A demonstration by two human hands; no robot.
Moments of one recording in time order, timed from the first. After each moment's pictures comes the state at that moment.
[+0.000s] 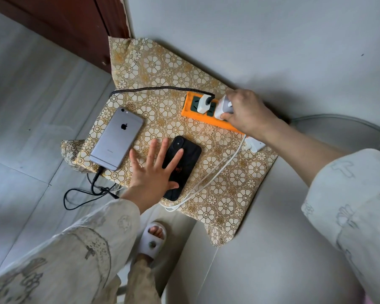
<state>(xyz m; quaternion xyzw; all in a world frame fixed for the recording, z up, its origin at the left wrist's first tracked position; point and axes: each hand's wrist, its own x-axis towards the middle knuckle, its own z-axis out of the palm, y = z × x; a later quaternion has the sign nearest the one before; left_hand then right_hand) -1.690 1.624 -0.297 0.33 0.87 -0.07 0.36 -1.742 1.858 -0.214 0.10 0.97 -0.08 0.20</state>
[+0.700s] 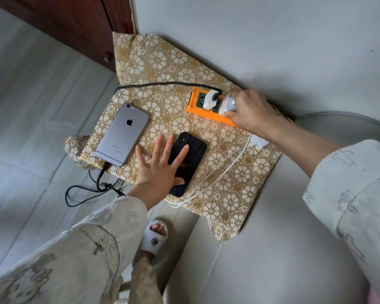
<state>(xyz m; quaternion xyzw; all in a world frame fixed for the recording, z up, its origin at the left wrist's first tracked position) -1.690 1.623 -0.304 0.33 0.88 -0.05 0.35 -1.739 1.853 -0.221 0.10 0.98 -0.06 0.19</state>
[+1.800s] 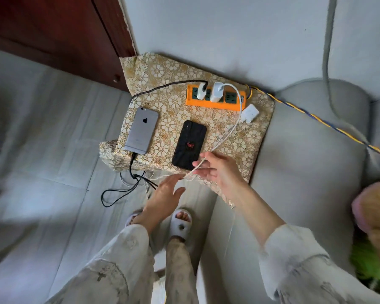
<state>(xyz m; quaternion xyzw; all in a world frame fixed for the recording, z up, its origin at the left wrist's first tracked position) -1.611 1.549 -0.225 0.19 0.83 0.31 0.42 -1.584 1.711 -0.175 0.49 0.47 -0.73 0.10</state>
